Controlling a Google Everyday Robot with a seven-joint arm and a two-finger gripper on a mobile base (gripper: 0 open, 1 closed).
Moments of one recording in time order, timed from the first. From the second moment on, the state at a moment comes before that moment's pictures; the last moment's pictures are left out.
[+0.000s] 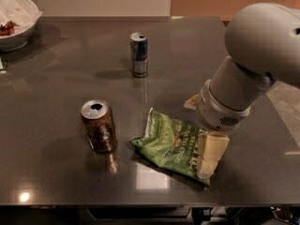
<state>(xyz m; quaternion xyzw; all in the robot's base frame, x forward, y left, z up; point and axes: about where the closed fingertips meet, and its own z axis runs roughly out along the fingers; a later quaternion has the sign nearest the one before) 0.411 -0.107 0.837 -0.71 0.69 0.07 0.11</state>
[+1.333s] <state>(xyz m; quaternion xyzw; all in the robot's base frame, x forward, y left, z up) 0.412 -0.105 0.858 -0.70 0.69 0.08 0.13</state>
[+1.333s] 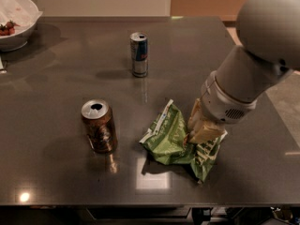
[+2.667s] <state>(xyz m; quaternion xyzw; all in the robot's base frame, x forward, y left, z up) 0.464 -0.119 1.012 -0.71 0.67 0.04 0.23</state>
